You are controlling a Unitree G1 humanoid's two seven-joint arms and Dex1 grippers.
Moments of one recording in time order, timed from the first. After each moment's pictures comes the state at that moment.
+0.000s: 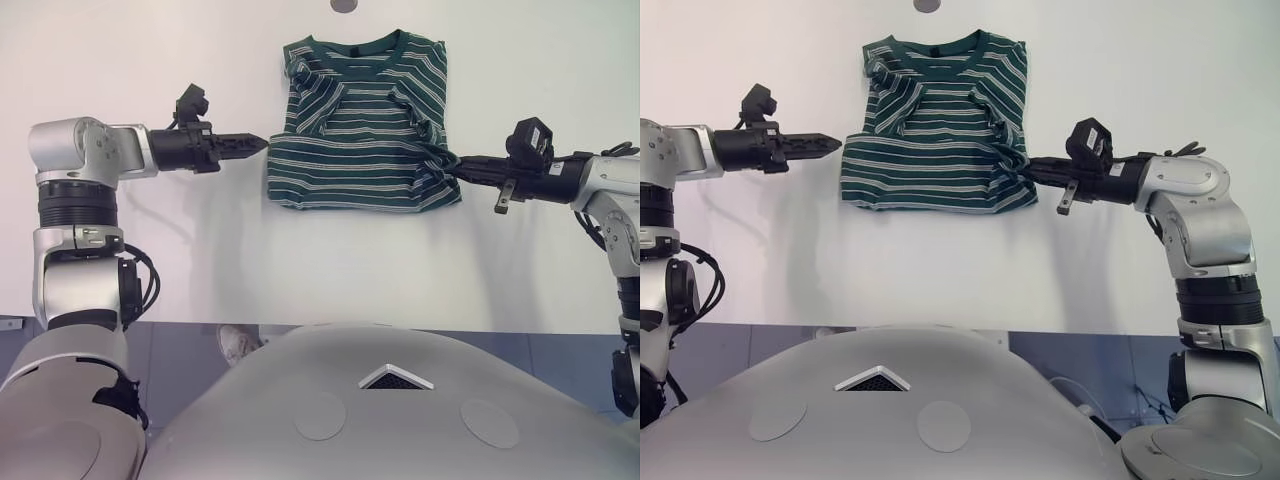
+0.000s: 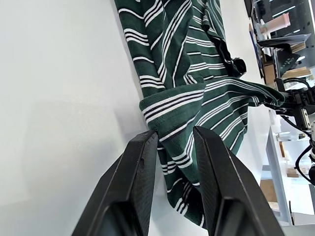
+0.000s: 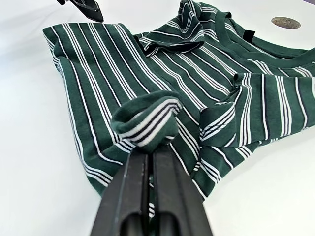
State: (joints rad) left arm -0.47 0.60 0.00 0.42 -0.59 1.25 -1.02; right arm -0.03 -0.81 0.06 -0.10 0.42 0.39 1.09
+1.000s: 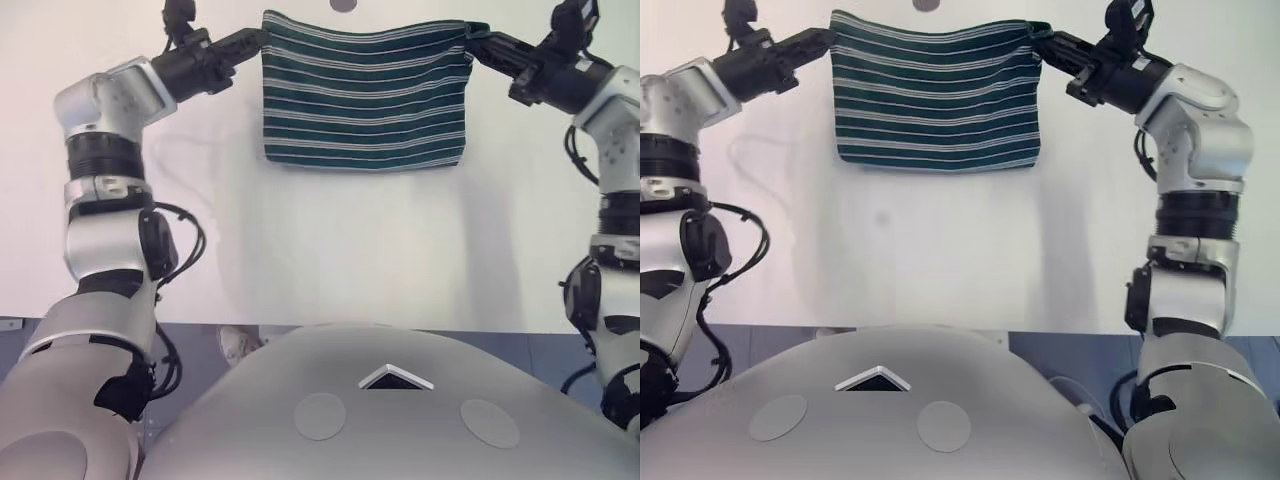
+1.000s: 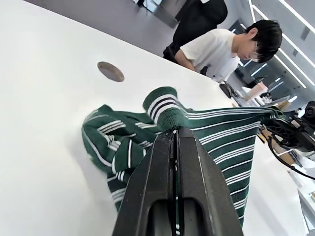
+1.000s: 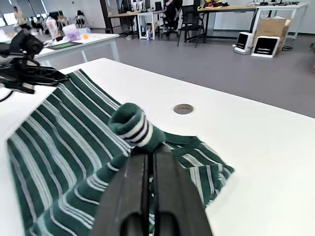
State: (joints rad) left arm -0.77 0.41 0.16 0.81 -0.53 0.70 -0.91; right arm -0.50 -0.56 -0.04 0.38 0.41 0.38 0.90
